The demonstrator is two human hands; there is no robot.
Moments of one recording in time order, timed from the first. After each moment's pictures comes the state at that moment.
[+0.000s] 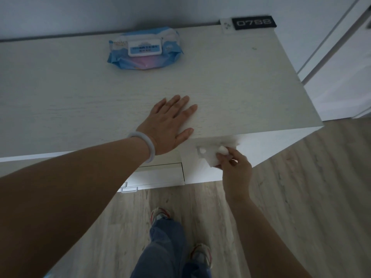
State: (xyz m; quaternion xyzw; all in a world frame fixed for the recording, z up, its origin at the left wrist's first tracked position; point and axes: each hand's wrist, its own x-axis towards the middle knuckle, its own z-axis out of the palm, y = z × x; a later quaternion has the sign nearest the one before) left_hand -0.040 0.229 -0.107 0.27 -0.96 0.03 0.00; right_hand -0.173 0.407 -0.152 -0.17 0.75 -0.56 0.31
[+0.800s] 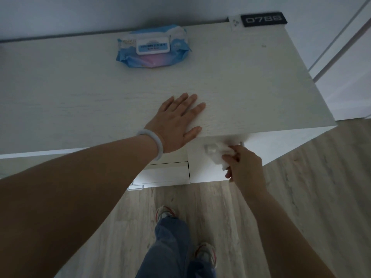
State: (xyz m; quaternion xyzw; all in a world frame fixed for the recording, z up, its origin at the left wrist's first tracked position) left_hand -0.040 0.230 -0.106 0.27 -0.96 0.03 0.00; right_hand -0.187 0.406 -0.138 -0.33 0.81 -0.38 0.31
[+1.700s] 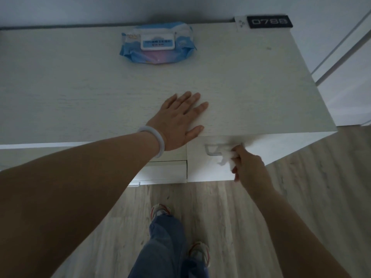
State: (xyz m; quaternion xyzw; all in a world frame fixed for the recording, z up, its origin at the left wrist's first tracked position) left_hand -0.039 0.228 -0.112 0.27 -0.96 0.03 0.02; right_hand -0.211 0.411 -0.144 -0.49 0.81 -0.20 0.25
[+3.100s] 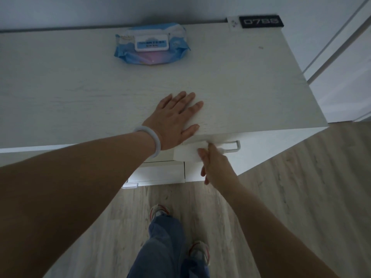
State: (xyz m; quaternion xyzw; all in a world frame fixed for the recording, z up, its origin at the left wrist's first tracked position) left_hand -0.039 0.229 -0.108 0.27 -0.96 0.03 0.00; right_hand -0.158 0.386 -0.149 -0.41 0.78 -0.28 0.38
